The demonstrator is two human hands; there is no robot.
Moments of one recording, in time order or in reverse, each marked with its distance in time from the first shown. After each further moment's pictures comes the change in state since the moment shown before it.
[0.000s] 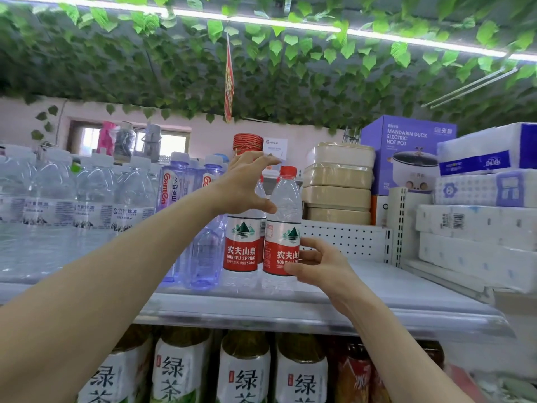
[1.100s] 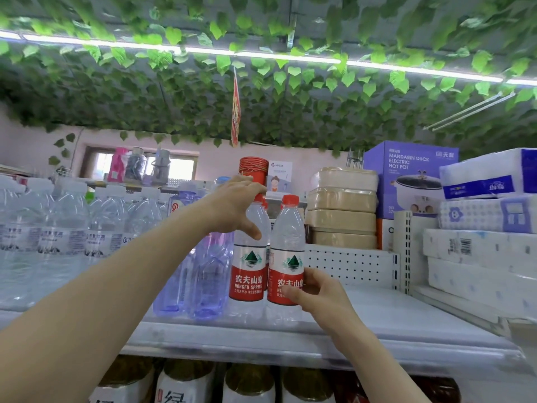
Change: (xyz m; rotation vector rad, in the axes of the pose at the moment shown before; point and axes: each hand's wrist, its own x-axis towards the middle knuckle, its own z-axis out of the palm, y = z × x) left_hand 0.005 -0.012 -0.028 0.252 -0.094 0.003; right_hand -0.003 0.001 0.015 -0.089 0.082 -0.068
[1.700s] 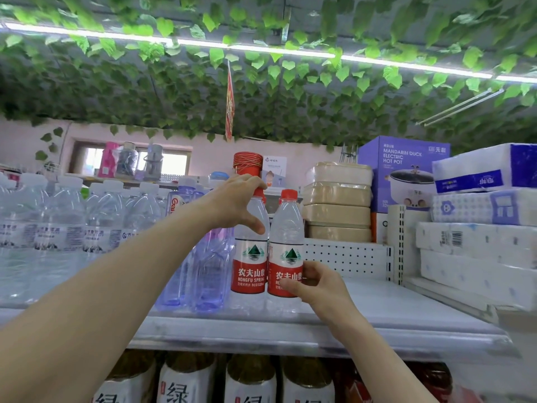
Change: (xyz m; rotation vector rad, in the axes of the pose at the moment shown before) left_hand 0.000 -0.001 0.008 -0.127 0.032 0.003; right_hand -0.001 -0.001 0.005 -0.039 0.070 0.040
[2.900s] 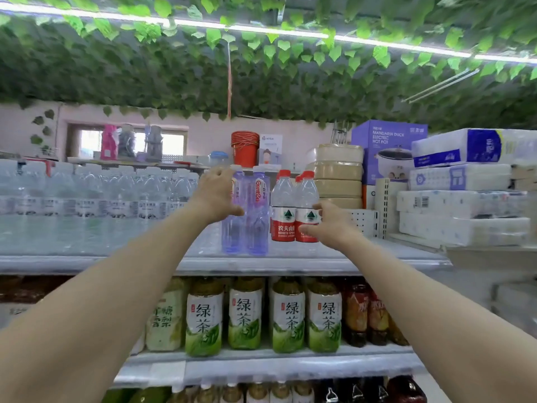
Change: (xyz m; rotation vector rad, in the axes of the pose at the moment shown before) left_hand -0.165 -0.023 -0.089 -0.095 0.081 -0.264; right_hand -0.102 -0.143 0.033 -0.614 0.115 -0.009
